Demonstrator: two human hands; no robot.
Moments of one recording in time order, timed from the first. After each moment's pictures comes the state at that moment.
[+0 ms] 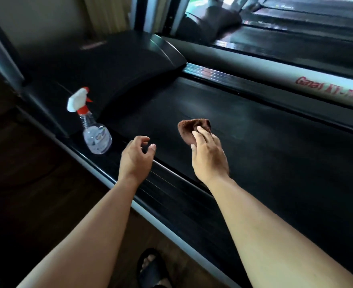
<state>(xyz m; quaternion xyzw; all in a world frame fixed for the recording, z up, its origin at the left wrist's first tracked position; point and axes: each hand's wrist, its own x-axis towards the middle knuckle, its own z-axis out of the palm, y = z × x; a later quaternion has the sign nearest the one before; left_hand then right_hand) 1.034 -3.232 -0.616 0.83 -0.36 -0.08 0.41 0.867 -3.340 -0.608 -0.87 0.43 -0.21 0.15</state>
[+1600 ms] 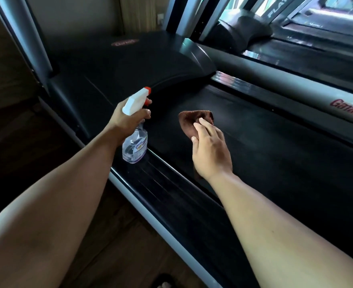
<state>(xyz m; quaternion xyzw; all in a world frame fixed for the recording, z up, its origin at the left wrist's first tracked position) 1.226 -3.260 -0.583 0.67 -0.37 -0.22 0.61 0.994 -3.341 -0.598 -0.88 0.38 -0.23 0.17</state>
